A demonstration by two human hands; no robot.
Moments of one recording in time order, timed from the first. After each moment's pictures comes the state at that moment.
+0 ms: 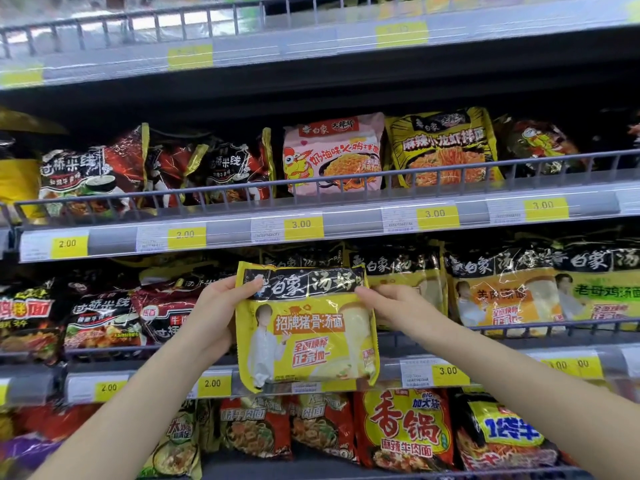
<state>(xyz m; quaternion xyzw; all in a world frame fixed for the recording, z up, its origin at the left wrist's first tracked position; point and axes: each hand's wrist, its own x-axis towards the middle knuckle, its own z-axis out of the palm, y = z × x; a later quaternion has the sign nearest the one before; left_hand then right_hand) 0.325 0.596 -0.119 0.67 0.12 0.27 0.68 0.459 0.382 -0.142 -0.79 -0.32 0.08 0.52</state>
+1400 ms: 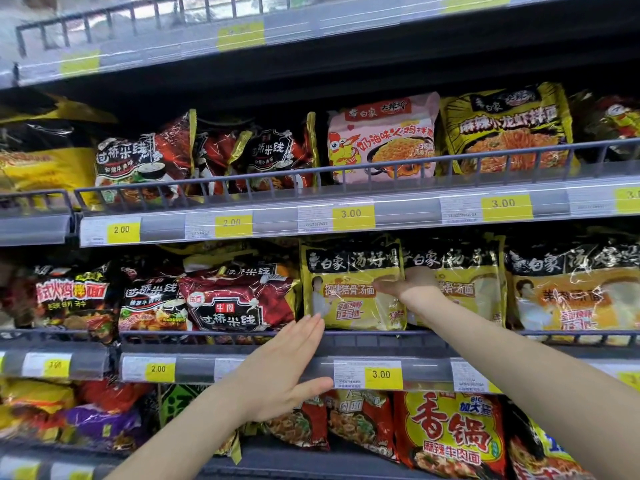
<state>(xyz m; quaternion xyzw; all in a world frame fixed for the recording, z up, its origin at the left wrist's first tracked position) 0.309 0.617 -0.190 0.99 -0.03 0.06 -0.08 0.495 0.458 -0.140 -0.83 -0.16 0.04 0.53</state>
